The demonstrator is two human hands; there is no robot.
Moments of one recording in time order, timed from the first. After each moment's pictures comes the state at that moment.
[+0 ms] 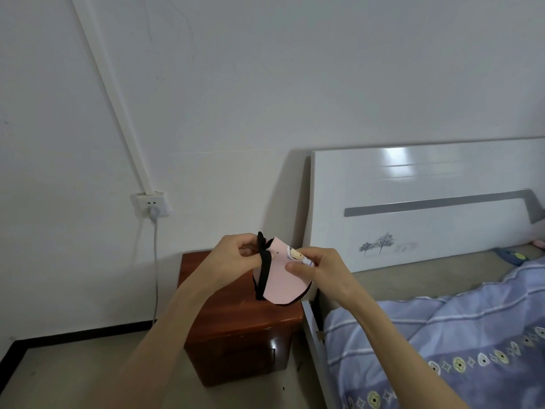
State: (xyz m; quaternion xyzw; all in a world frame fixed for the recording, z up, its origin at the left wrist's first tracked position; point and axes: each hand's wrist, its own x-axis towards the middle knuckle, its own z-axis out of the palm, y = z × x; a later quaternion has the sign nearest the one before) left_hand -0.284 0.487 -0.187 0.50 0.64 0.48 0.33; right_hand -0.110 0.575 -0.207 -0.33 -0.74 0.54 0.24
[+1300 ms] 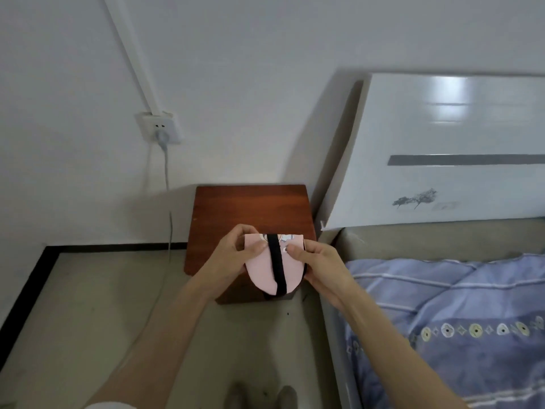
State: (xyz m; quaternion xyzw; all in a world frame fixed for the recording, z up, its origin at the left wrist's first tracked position) left_hand -0.318 0.469 -0.312 0.29 0.62 0.55 0.48; right_hand -0.162 0.565 -0.297 -0.43 -0.51 0.74 0.14
